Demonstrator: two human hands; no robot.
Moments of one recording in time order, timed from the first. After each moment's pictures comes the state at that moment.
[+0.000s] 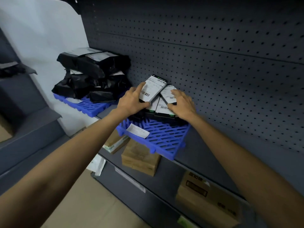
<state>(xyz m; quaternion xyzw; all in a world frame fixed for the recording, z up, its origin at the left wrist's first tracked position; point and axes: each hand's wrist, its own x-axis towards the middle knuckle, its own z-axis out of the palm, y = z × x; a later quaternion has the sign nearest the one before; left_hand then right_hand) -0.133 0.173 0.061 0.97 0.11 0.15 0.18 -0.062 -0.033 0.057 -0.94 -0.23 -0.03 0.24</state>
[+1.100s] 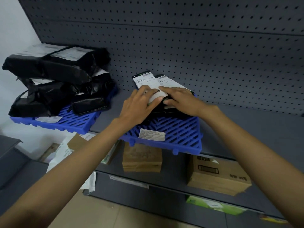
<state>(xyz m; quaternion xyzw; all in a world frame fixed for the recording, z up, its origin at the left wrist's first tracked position) -0.122 0.203 0.035 0.95 -0.14 0.21 0.16 -0.078 0.001 0.058 -0.94 -0.30 -0.02 0.15</state>
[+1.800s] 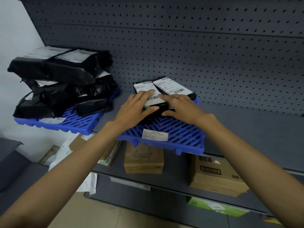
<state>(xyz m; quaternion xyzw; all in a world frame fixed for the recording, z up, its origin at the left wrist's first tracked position) -0.126 0.236 0.023 0.95 -0.19 0.18 0.18 -0.103 0.017 0.048 -0.95 -0.29 -0.06 0.08</state>
